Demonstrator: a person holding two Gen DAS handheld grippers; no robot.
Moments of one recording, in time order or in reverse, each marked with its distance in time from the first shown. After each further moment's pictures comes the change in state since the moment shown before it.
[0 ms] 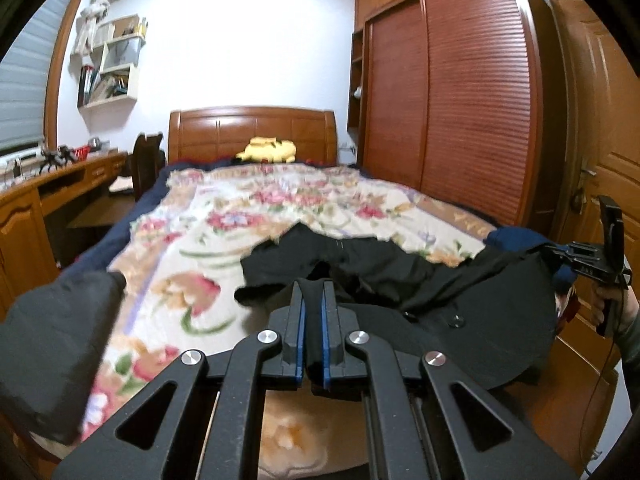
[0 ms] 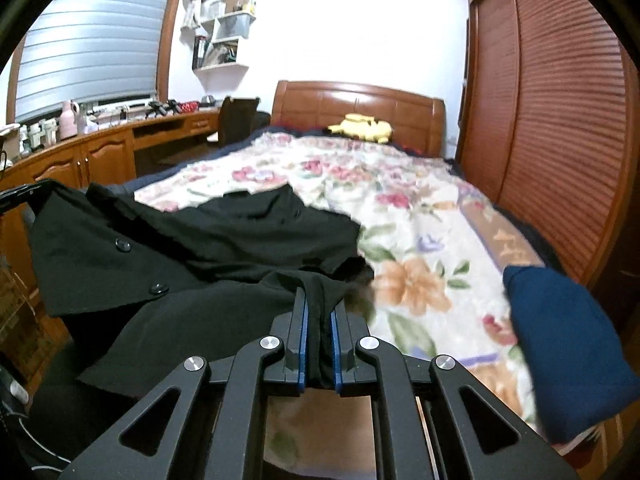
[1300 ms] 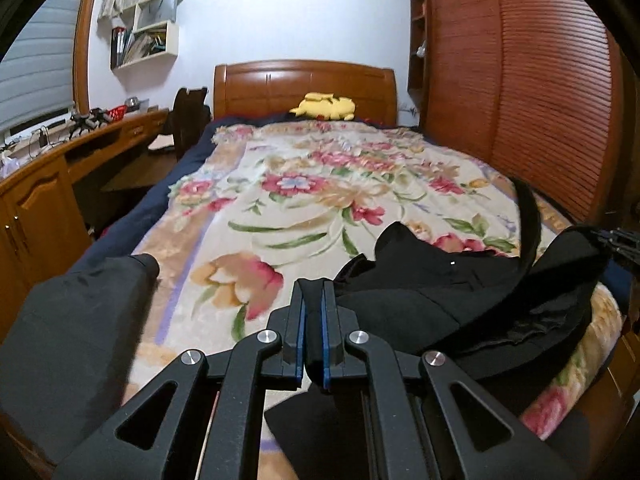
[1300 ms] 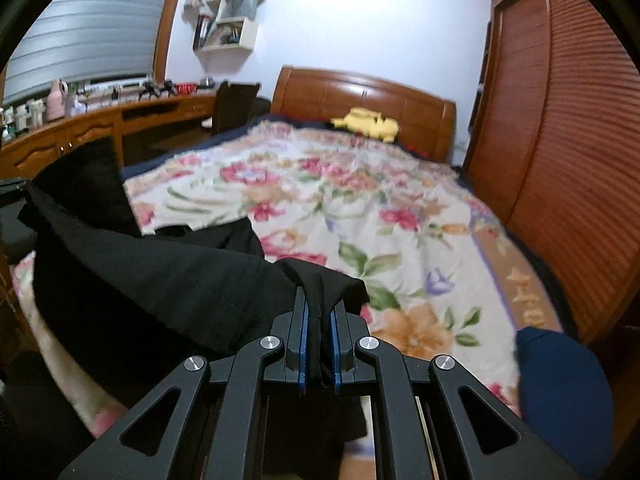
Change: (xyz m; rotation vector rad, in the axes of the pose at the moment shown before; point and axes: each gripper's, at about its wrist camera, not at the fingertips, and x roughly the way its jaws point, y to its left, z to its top) left arm 0.138 0.081 0.004 -0.061 0.195 0.194; right arm 0.130 0.010 0.025 -0.071 0.071 -0.019
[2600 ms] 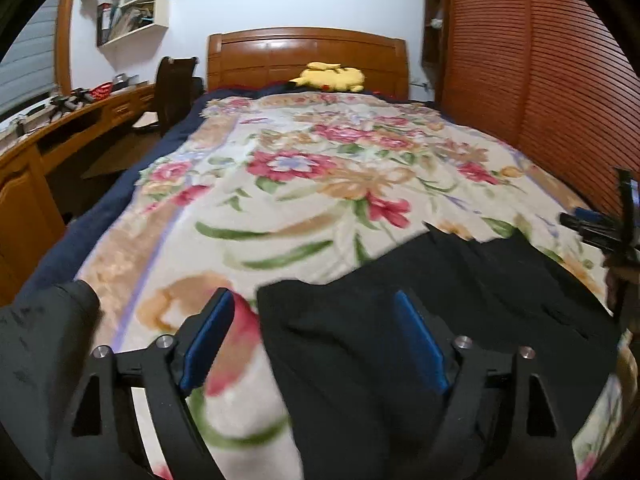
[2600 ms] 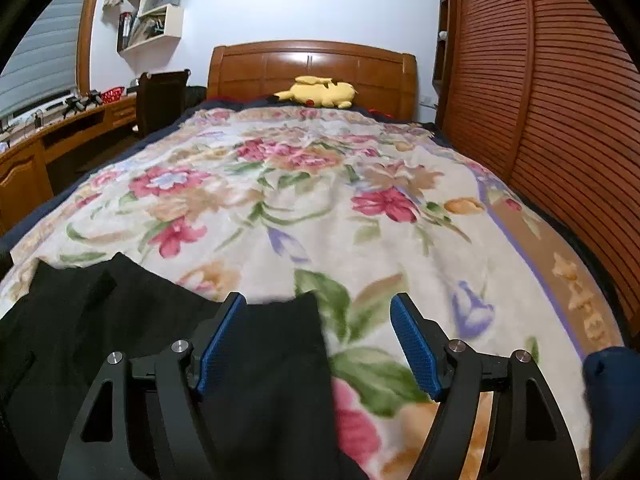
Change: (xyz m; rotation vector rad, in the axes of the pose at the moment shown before) left arm 0.127 -0.017 0.038 -0.004 0.094 -0.010; right arm 0.213 -0.036 0.068 0.179 0.081 -0.117
